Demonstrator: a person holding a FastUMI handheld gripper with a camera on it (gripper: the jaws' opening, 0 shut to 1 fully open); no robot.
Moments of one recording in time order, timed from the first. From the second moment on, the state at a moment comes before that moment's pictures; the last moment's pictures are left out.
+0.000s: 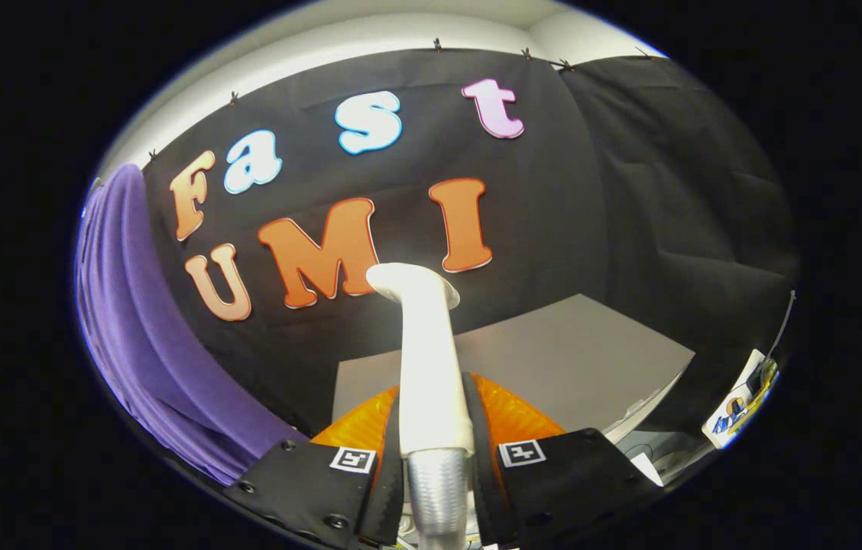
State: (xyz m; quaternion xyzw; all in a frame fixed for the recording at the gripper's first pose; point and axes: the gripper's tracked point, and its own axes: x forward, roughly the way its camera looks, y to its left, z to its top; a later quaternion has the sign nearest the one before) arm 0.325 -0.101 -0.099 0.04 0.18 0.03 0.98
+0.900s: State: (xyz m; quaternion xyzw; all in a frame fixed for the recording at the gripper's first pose) arm 0.123 0.052 0.022 0.04 0.01 0.06 1.00
